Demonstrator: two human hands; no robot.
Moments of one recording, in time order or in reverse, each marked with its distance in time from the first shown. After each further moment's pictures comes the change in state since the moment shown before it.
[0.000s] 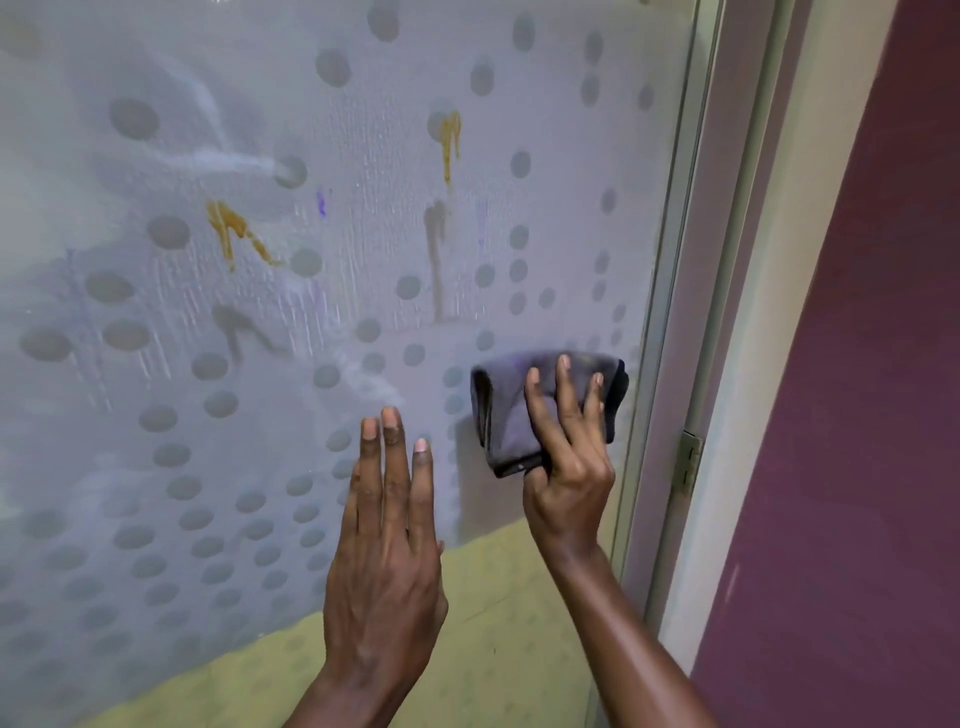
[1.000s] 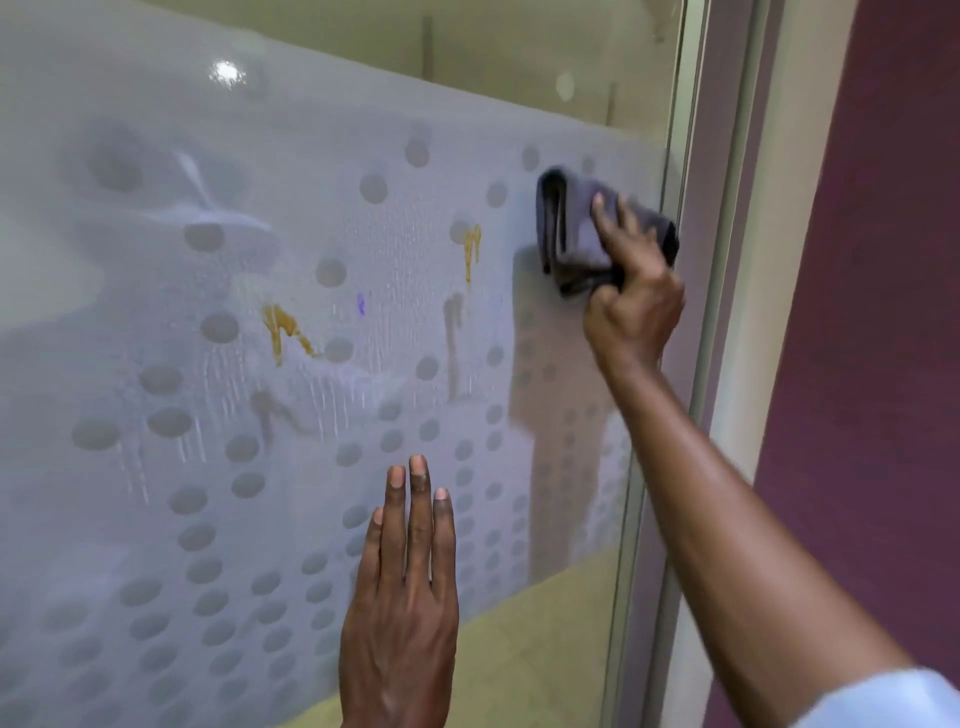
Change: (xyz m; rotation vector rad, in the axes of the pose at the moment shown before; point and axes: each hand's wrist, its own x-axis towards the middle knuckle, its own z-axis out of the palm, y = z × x) left_hand 0.013 -0.007 -0.008 0.070 0.016 0.092; right_hand 0.235 -0.034 -0.030 0.103 0.180 0.081
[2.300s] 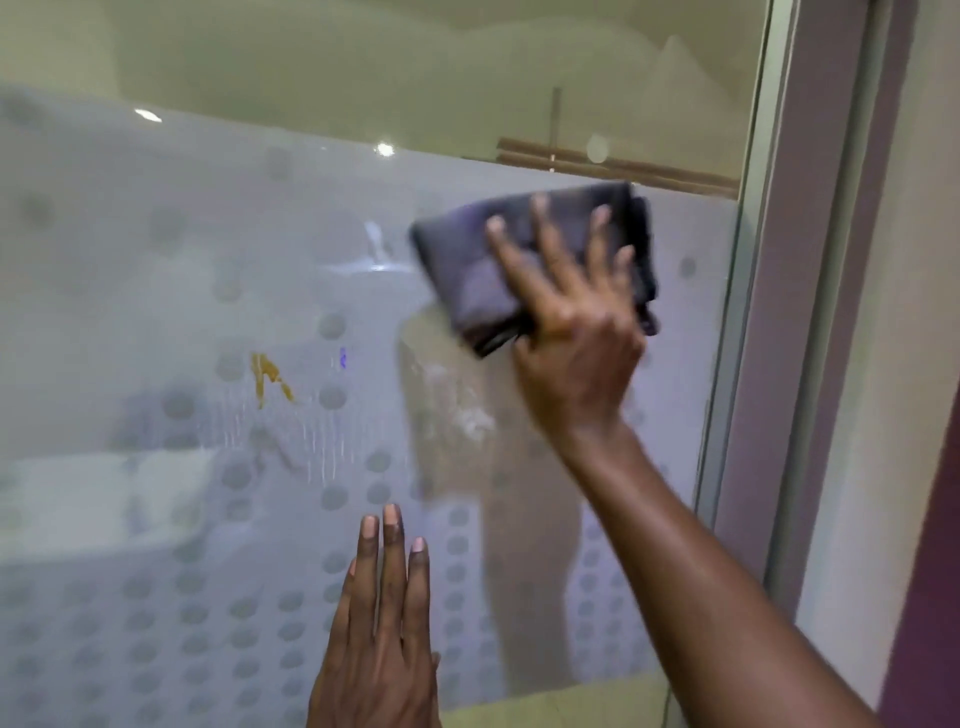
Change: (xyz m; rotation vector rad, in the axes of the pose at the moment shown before) left_hand 0.041 0.040 -0.017 0.137 -0.241 -0.231; right_hand 0.011 -0.037 0.018 -0.024 -0.143 -0.462
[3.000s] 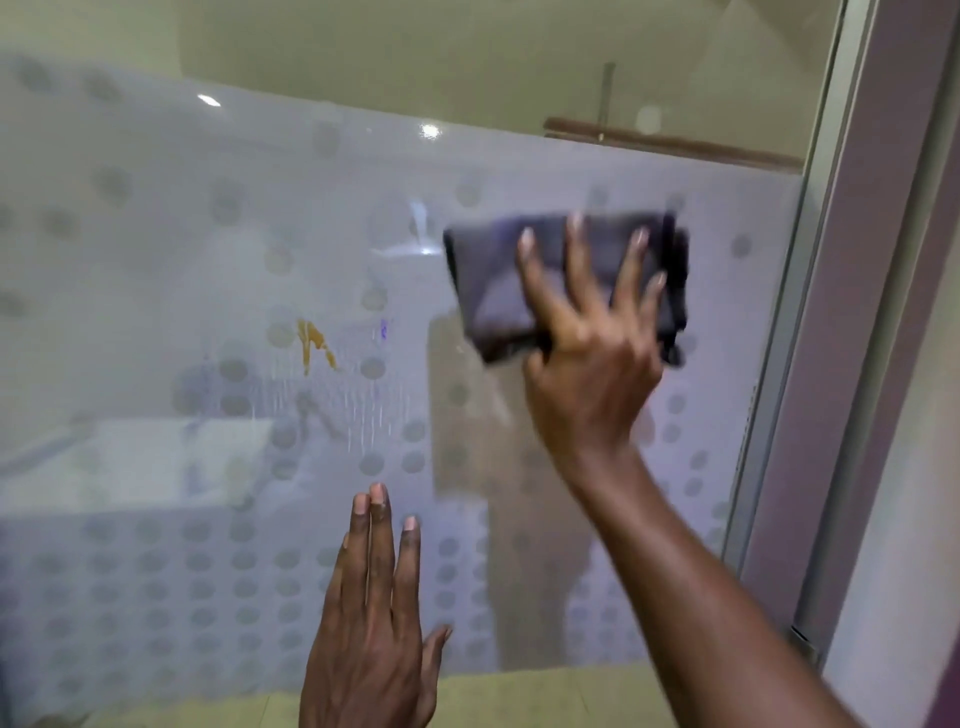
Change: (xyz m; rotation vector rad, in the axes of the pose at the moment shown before) left_hand -0.026 -0.021 0.025 0.122 0.165 -0.074; right_hand -0.033 -0.021 0.002 -0.017 -0.020 0.077
